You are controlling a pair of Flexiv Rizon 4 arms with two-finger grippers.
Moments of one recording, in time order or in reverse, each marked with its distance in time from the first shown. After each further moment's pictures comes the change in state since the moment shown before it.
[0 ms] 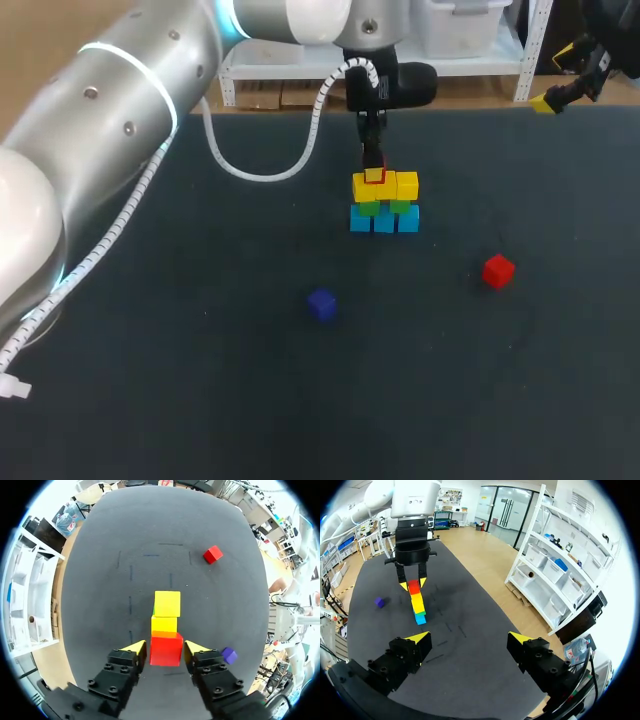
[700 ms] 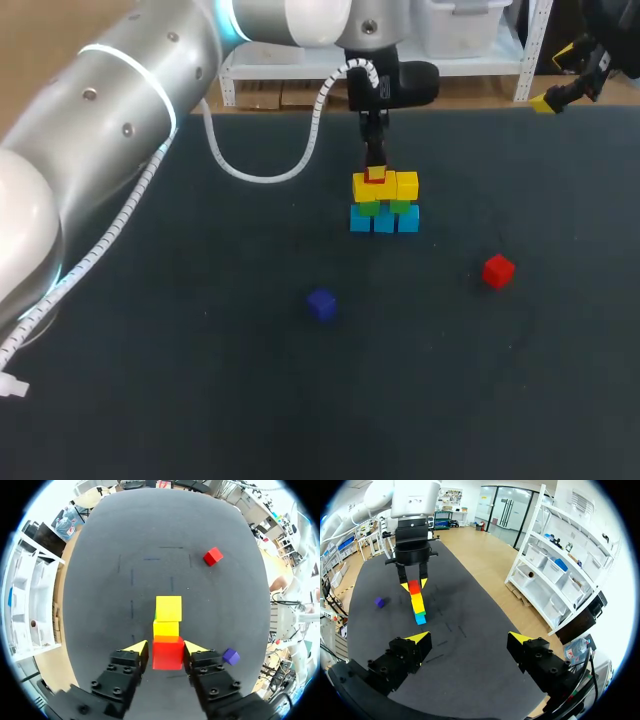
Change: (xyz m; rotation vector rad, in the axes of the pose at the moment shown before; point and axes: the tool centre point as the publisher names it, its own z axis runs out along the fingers) left arm -0.006 0.003 0.000 -0.014 -0.019 0.027; right arm 0.000 0.000 0.000 0.000 0.000 0.000
